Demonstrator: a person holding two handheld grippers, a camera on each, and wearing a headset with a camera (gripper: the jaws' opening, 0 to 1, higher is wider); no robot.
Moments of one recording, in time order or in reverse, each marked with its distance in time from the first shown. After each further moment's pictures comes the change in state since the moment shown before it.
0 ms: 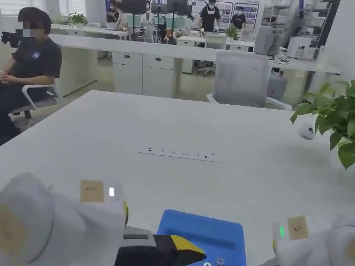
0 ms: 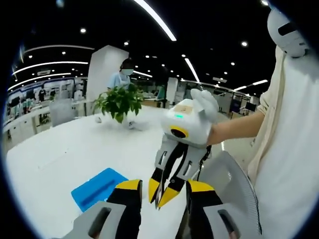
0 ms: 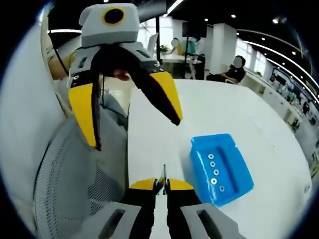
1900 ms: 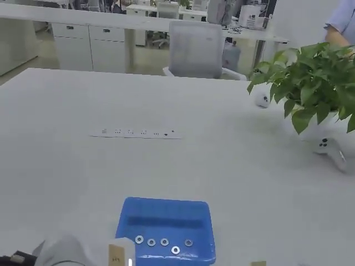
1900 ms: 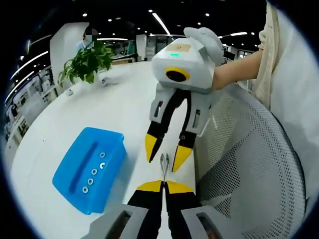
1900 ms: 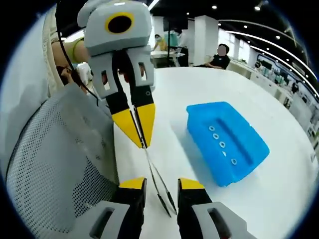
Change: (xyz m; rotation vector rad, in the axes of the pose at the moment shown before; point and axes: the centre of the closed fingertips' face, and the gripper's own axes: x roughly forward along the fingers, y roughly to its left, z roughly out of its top) left arm 0.026 0.025 -0.123 0.197 0.436 -0.155; right arm 0.035 -0.009 -0.054 0.183 -0.033 -0.100
